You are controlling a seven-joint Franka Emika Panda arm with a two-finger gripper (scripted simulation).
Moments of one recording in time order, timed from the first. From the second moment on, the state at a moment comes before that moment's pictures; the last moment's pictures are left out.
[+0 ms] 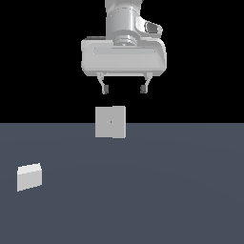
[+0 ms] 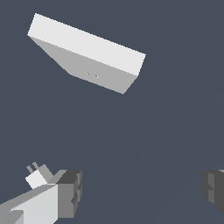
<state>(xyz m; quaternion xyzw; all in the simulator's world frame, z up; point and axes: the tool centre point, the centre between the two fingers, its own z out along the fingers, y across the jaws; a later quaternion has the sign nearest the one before) -0.001 -0.007 0.179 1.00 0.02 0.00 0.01</state>
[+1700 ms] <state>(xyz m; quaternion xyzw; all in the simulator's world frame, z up) -0.090 0.142 0.072 0.95 0.30 0.05 -0.02</state>
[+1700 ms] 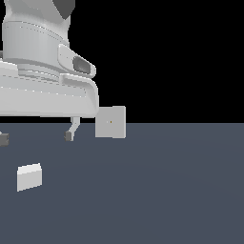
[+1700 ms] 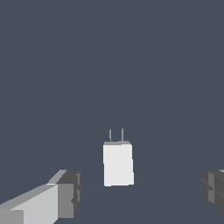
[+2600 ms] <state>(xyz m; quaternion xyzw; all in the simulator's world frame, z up) -0.100 0.151 0.046 0.94 0.33 0.05 -0.02</state>
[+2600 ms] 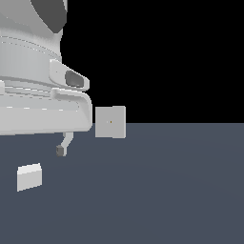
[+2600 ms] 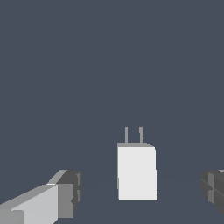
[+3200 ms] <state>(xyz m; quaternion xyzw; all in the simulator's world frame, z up) -0.101 0.151 0.012 0.94 0.33 0.05 -0.02</state>
